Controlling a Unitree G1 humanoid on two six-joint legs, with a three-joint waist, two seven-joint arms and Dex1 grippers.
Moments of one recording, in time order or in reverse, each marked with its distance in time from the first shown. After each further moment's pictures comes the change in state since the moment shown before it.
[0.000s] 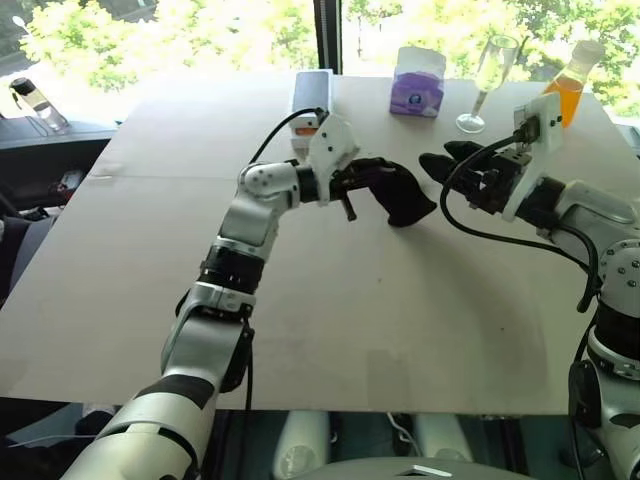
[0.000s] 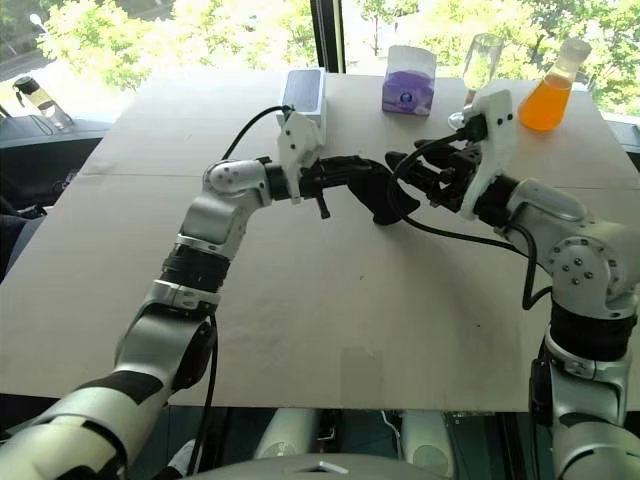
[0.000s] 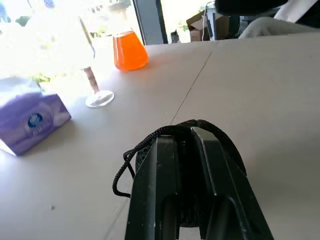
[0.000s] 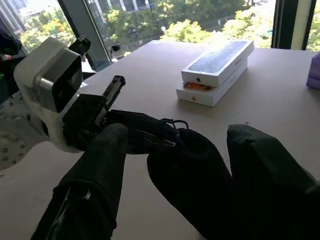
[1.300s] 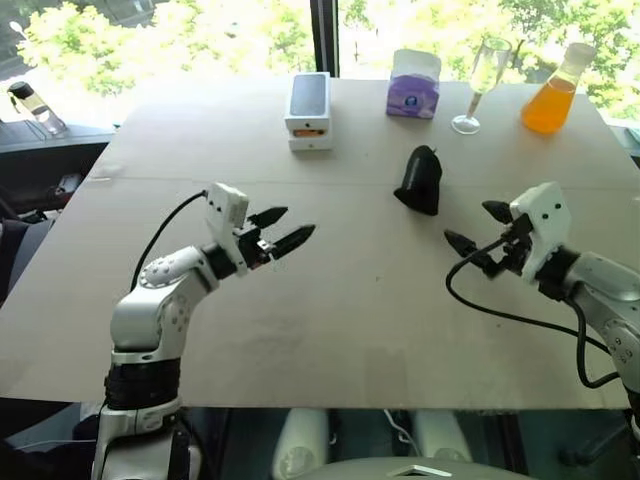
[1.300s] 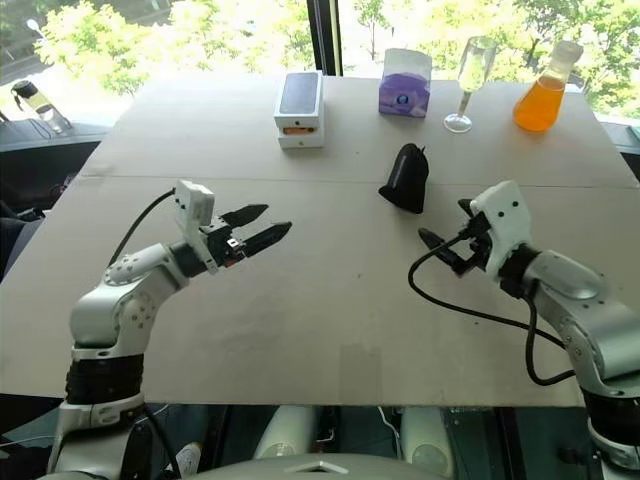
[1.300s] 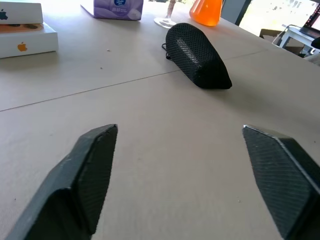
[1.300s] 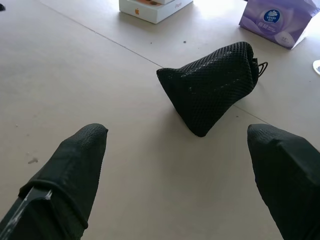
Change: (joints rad) left arm 0.620 0.196 0.398 -0.624 -0.427 0.648 0.178; right arm 0.514 -0.230 0.122 -0.161 -0.440 -0.383 0.170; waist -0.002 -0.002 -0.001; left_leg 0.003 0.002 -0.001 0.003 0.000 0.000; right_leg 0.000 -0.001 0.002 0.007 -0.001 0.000
